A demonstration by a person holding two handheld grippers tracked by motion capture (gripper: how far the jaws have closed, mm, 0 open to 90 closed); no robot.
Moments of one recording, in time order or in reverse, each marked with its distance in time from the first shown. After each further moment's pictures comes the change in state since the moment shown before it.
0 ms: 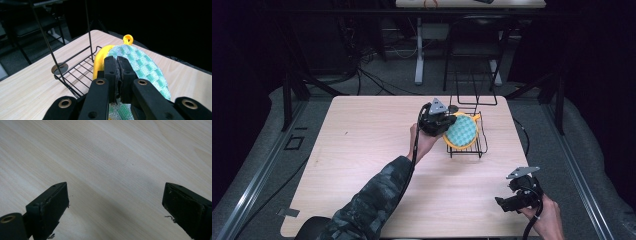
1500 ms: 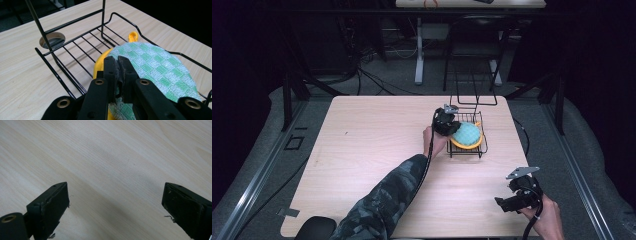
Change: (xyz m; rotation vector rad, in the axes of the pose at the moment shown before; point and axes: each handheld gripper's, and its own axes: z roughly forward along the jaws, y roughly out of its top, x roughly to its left) left arm 0.018 -0.034 0.087 0.170 0.055 -0.129; right arm 0.000 0.000 0.001 -0.001 0.006 -0.003
